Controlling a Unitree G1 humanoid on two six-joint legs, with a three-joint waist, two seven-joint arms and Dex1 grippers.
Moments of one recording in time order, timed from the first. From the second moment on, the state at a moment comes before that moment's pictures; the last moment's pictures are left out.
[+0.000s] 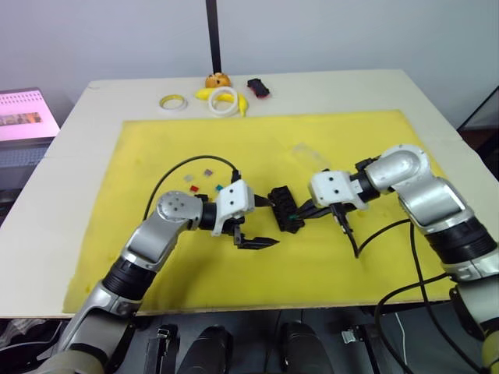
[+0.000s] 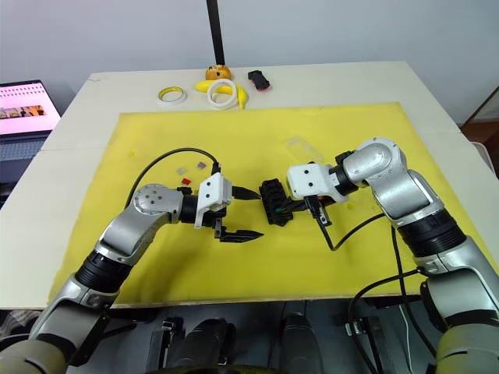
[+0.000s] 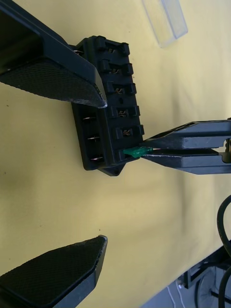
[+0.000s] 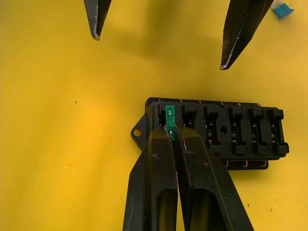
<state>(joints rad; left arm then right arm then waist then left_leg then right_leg) -0.55 0.44 -0.32 -0.08 -0.23 0.33 -1.10 -0.78 -0.85 0.37 0.05 0.09 0.16 1.47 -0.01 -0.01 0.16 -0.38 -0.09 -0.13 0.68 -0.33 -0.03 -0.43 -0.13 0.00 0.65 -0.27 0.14</state>
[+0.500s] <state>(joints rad) -0.56 0.42 -0.33 -0.07 -0.22 0.33 -1.09 -0.77 -0.85 0.37 0.04 0.09 0.16 1.47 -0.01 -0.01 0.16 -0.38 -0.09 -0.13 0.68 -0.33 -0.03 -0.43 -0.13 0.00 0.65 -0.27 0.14</state>
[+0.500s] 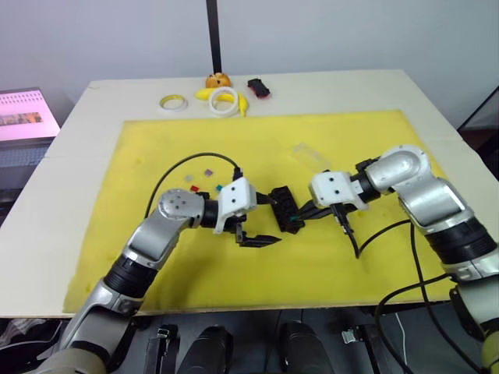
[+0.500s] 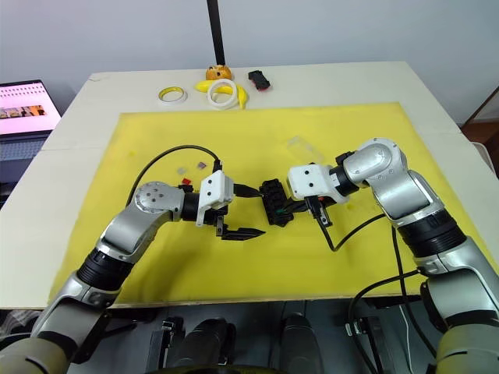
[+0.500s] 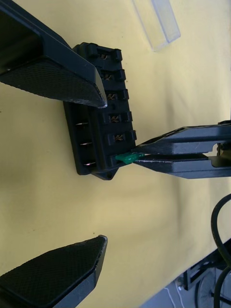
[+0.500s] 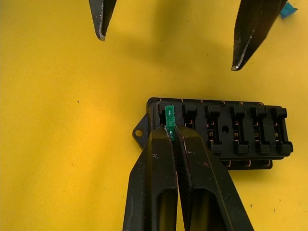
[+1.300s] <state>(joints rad) -0.56 0.41 -0.34 -0.05 -0.21 0.32 -1.08 -0.77 -0.86 0.34 0.00 0.11 0.22 1.50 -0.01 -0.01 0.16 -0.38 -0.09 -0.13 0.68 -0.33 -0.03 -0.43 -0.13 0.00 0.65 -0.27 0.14</state>
